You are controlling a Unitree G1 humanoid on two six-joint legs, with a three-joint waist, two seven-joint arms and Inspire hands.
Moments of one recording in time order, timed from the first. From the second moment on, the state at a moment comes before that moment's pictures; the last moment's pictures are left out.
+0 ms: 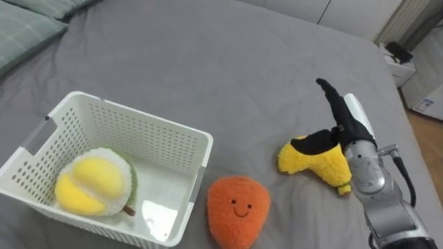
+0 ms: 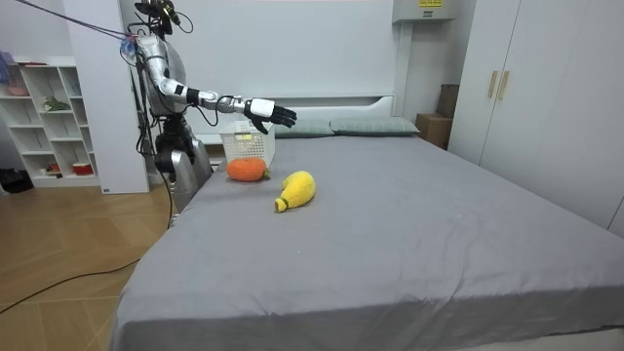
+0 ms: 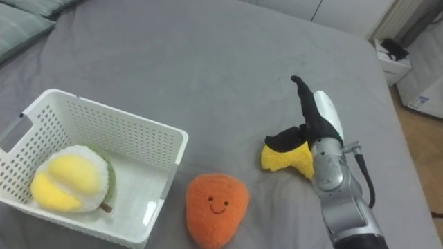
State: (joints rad) left arm 0.22 0.23 0.07 1.01 0.34 0.13 0.18; right arm -0.26 -0.36 0.10 0.48 -0.33 0.08 -0.13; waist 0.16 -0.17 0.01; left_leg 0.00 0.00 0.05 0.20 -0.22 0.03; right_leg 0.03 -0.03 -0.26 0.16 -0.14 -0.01
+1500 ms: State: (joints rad) left arm 0.03 0.28 -0.13 1.06 0.16 0.08 0.16; right arm -0.67 -0.52 0.33 1.22 -0.39 0.01 -0.12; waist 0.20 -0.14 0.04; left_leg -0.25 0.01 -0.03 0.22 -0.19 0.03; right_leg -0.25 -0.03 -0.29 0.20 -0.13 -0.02
